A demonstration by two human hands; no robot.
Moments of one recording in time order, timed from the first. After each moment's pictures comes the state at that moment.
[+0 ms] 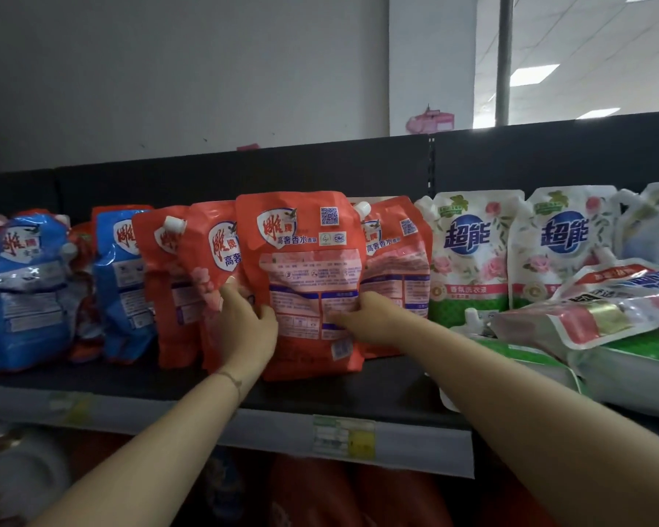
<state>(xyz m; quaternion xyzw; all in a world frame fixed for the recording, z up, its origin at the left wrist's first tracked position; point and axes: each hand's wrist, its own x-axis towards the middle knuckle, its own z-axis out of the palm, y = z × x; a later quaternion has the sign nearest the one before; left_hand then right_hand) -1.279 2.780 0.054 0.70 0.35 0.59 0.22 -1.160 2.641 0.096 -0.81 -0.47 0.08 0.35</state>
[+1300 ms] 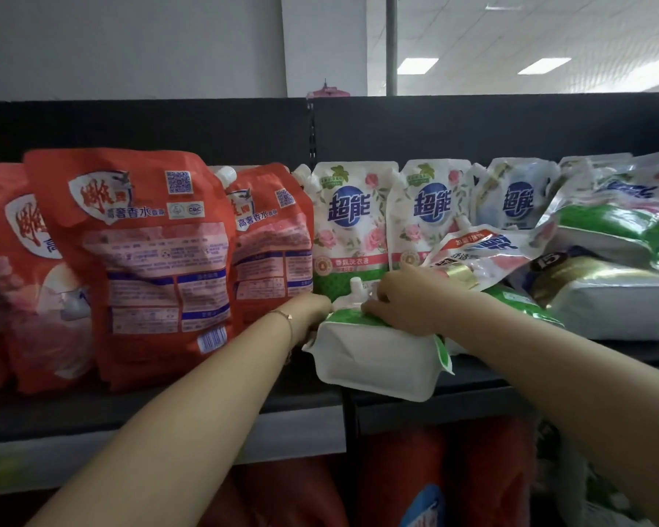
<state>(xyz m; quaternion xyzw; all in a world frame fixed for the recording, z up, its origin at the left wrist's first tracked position) -1.092 2.660 0.059 0.82 0.29 0.09 0.49 -1.081 2.487 0.095 -0.90 -0.40 -0.15 -0.01</state>
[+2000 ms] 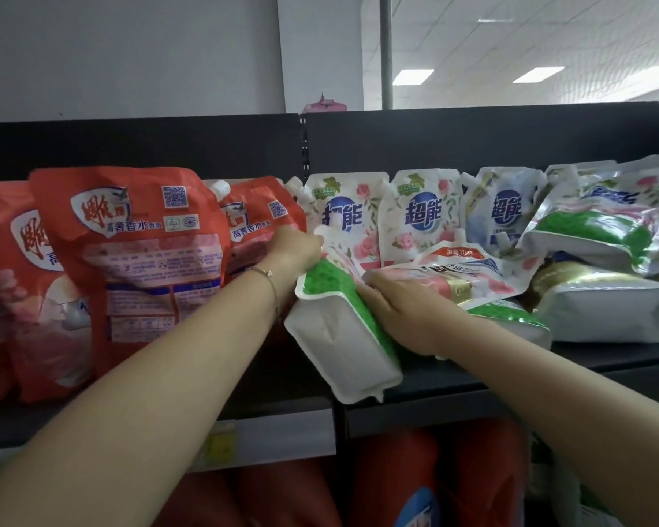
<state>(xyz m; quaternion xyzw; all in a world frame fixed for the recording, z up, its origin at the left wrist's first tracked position) -1.110 2.644 0.139 0.81 0.18 0.34 0.45 -1.079 2.467 0.074 -0.84 -0.47 -0.15 0.24</state>
